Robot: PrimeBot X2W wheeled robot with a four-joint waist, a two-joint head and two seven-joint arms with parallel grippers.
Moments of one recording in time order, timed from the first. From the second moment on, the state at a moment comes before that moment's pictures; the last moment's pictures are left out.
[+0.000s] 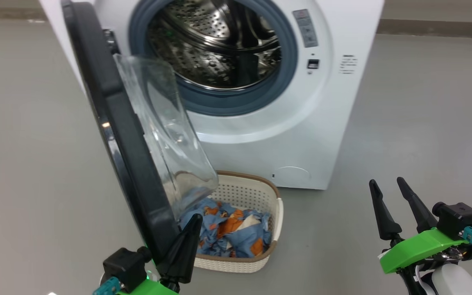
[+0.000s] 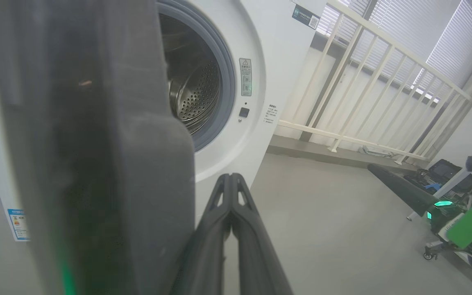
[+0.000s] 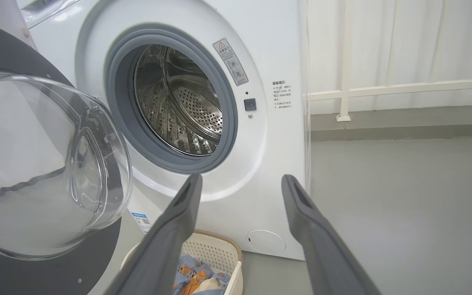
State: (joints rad) left arm -0.08 0.08 -0.38 0.11 -0.49 -0.02 -0.11; right arm -0.17 -0.19 0.15 0.37 0.45 0.12 -0.25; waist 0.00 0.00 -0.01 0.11
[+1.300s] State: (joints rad) left arm -0.22 0.29 -0.16 0.32 -0.56 0.06 0.02; right arm -0.17 -0.15 0.12 0.37 0.45 0.12 -0.25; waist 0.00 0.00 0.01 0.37
